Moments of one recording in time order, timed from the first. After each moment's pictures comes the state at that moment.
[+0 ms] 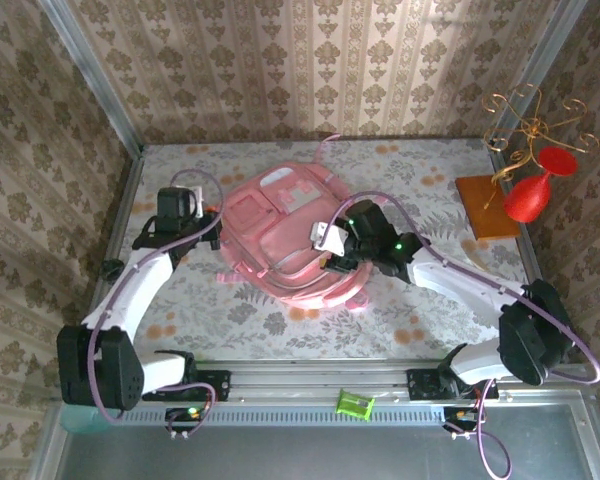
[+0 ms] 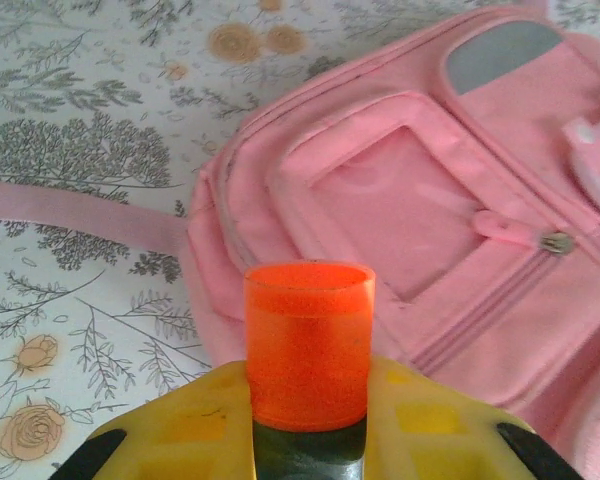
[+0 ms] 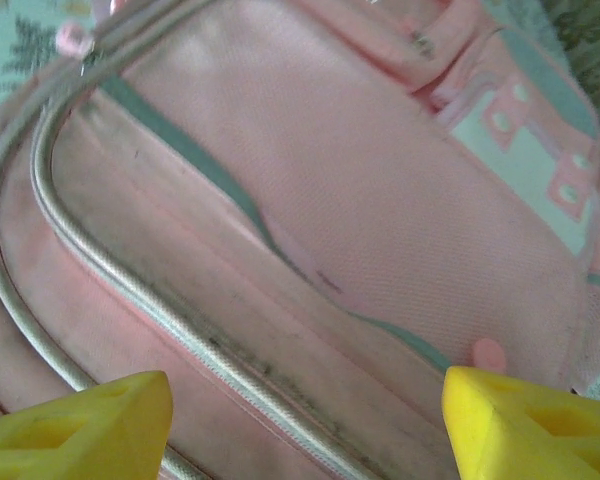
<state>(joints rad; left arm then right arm) -0.17 1.21 0.87 -0.37 0.11 -0.23 0.65 1.41 0.95 -0.28 -0.12 -0.71</state>
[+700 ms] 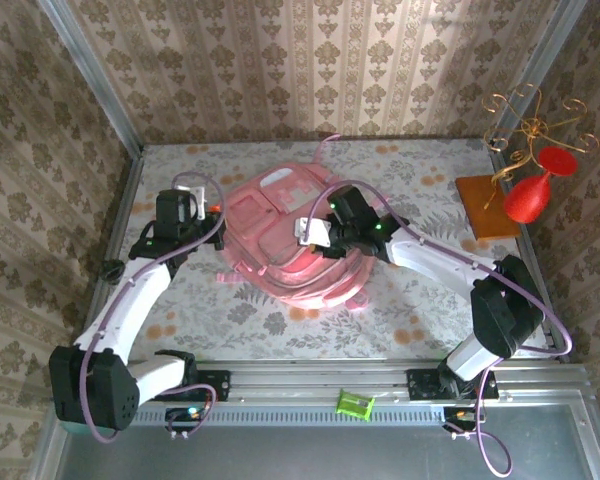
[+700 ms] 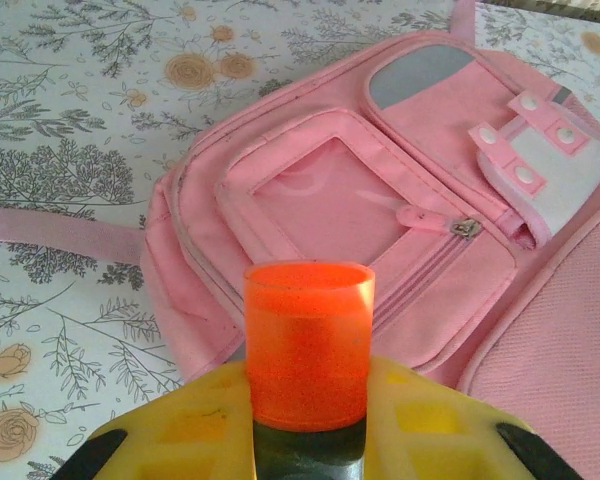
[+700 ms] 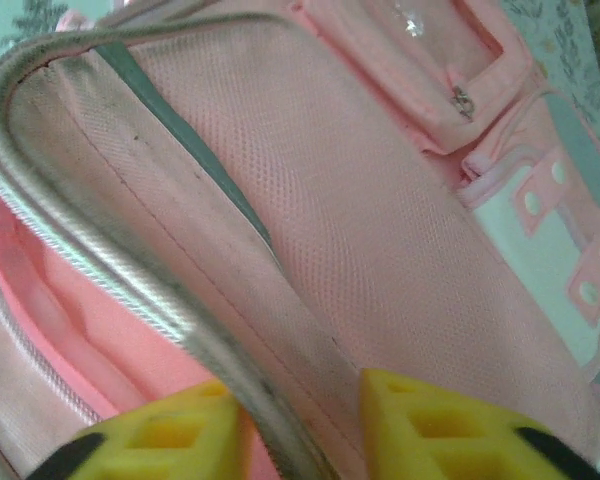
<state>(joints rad) -0.22 1.13 0.86 -0.40 0.13 -0.23 0.65 1.59 1.16 -0.37 -0.18 -0.86</state>
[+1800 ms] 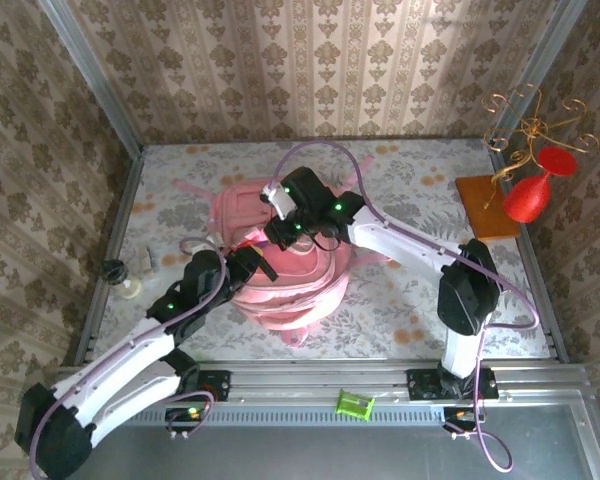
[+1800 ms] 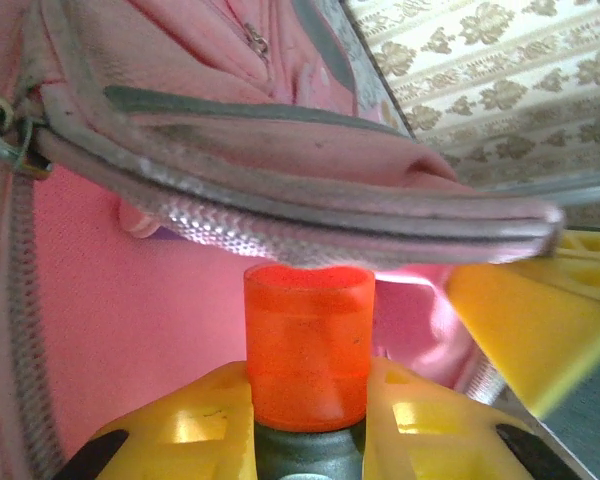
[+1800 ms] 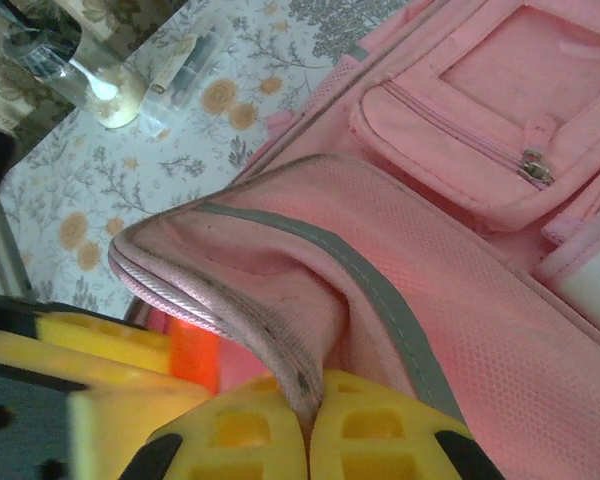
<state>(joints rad) -0.70 0.80 0.44 -0.06 -0.07 -1.26 0.77 1.83 1.62 -0.56 -0.29 0.16</state>
